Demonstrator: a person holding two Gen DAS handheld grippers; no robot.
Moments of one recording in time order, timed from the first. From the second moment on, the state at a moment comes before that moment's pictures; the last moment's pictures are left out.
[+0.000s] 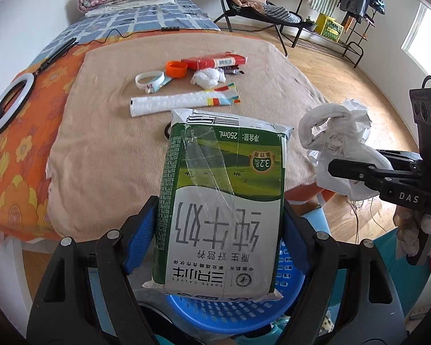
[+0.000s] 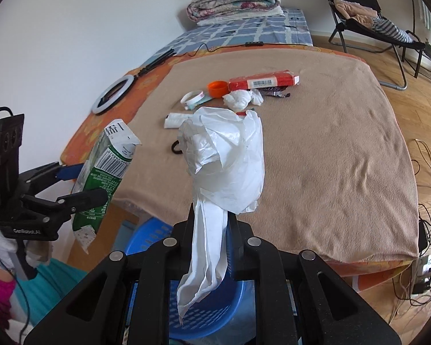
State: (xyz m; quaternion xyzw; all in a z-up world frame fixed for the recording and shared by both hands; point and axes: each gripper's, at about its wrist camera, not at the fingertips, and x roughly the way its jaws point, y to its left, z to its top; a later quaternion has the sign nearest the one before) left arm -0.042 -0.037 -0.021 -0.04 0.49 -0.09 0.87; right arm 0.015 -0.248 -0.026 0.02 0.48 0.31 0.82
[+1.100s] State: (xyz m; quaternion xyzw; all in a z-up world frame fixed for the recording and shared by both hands) left arm -0.086 -0.047 -0.149 -0.04 0.60 -0.10 0.79; right arm -0.051 -0.211 -0.144 -0.04 0.58 0.32 0.75
